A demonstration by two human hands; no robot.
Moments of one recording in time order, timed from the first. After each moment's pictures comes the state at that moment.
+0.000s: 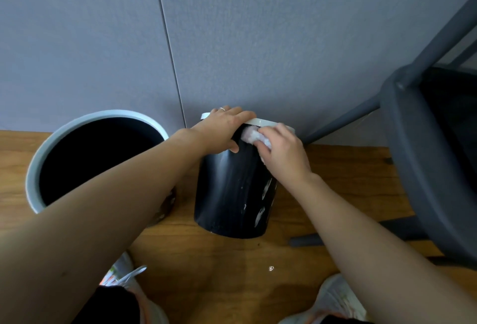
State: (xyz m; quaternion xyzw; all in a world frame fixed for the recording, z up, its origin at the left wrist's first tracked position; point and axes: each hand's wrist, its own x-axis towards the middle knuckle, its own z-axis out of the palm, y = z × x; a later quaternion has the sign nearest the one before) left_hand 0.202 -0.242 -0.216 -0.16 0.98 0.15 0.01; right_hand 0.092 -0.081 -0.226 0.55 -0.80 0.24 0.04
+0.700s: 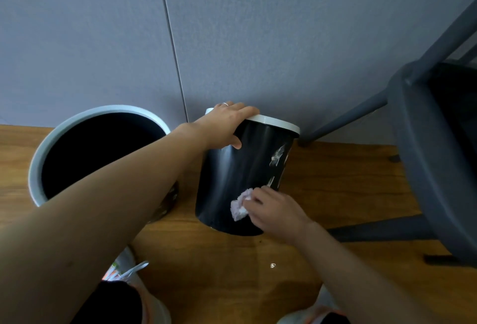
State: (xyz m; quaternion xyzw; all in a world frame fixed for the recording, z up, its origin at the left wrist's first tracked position) left_hand 0.202 -0.246 -0.218 -0.14 0.98 0.16 0.00; right_hand 0.138 -0.004 -0.272 0.75 -0.66 0.06 -0.07
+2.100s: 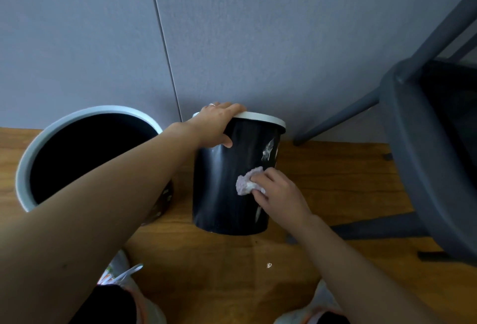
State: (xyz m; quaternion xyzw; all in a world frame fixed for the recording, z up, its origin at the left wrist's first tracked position) left_hand 0.200 -0.255 -0.226 -0.18 0.96 0.19 0.01; right_hand 0.121 -0.011 -0.274 0.61 -0.76 0.20 -0.07
